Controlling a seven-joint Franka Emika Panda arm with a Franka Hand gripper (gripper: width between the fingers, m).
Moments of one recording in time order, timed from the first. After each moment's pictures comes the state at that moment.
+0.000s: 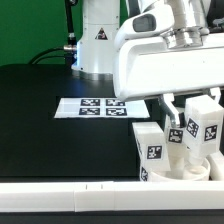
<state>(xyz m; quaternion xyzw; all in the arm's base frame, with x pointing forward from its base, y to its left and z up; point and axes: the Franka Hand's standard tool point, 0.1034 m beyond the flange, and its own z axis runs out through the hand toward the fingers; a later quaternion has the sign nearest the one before) 0.618 0.099 0.090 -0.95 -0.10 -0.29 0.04</state>
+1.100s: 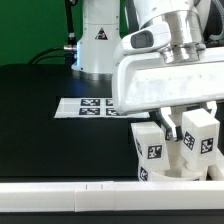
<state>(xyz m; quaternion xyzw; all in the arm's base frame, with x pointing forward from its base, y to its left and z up) 0.615 0.098 0.069 -0.95 -0.10 -0.29 0.04</state>
